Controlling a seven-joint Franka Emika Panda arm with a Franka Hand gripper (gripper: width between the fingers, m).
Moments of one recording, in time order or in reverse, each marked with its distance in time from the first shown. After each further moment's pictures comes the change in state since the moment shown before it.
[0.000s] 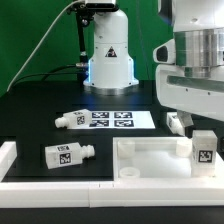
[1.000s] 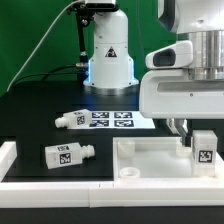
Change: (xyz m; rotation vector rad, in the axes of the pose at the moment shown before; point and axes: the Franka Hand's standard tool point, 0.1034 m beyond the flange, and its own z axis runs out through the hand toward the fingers) arm 0.001 -0.004 0.004 0.005 0.071 -0.690
